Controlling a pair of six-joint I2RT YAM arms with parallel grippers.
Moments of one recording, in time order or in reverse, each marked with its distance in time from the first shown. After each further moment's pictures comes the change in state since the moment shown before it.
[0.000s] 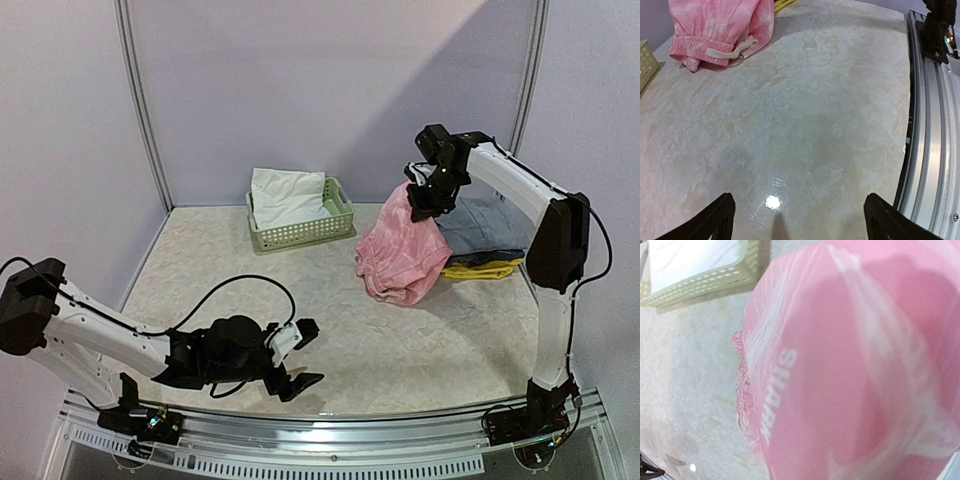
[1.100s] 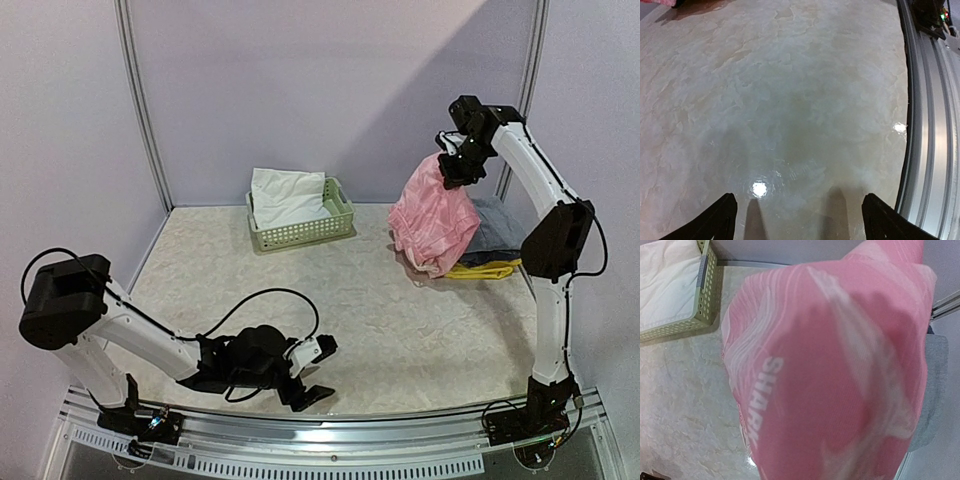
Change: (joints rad) left arm 0.000 0.227 0.062 0.069 0.098 -0.014; right arm -0.150 0.128 0.427 -0.216 0.100 -0.148
